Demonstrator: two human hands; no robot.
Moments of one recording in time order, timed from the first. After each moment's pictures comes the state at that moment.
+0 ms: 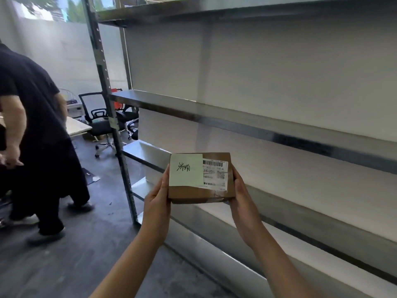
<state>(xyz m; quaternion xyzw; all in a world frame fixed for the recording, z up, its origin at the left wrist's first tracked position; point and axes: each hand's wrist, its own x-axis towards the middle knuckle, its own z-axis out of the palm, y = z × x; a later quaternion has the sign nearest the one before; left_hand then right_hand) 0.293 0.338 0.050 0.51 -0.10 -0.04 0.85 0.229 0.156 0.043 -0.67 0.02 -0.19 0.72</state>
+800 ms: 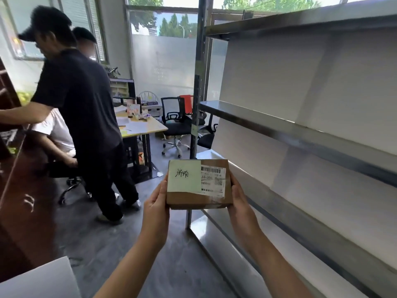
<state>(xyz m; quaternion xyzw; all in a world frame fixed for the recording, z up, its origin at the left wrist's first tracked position) 0.404 0.556 0.047 0.54 0.00 0.12 0.84 0.409 0.367 0.043 -0.67 -0.10 -0.05 0.73</state>
